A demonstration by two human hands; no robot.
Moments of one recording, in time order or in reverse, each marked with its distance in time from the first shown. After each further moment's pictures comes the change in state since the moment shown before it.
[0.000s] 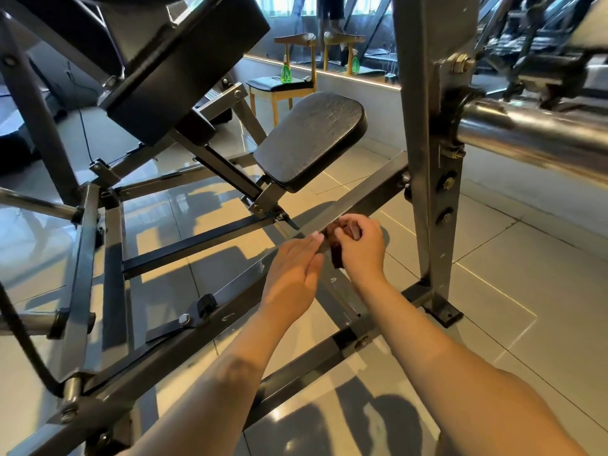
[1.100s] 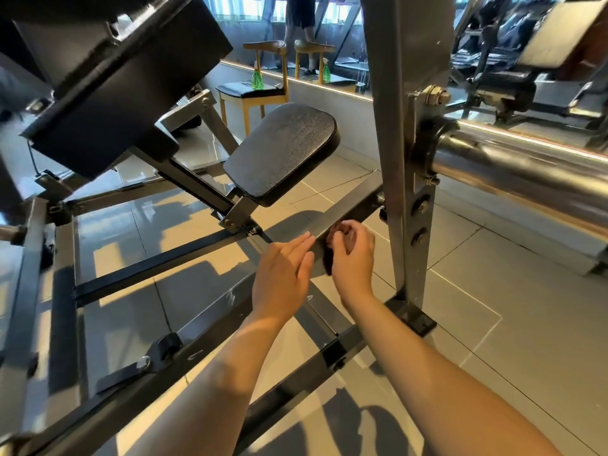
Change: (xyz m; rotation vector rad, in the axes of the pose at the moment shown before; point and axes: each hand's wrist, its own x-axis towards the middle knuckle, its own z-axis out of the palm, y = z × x) left_hand 0.060 0.001 0.027 0.084 0.062 0.127; right_hand 0.038 0.017 -0.009 0.075 0.092 0.029
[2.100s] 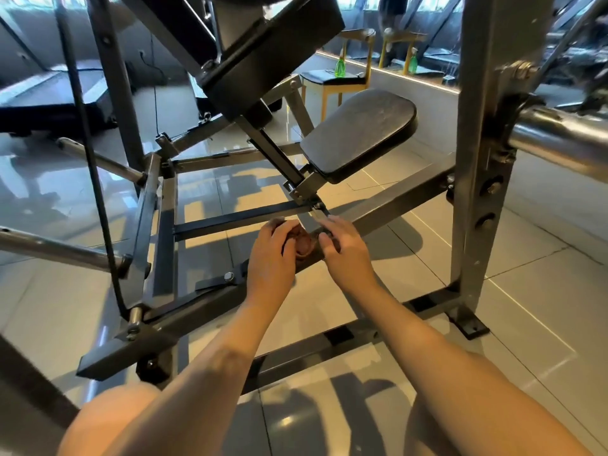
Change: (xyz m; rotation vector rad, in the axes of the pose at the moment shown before) left_hand -0.107 -0.028 -0.082 -0.059 0.254 -0.395; right_hand -0.097 -0.016 0.038 -0.208 -0.562 -0.231
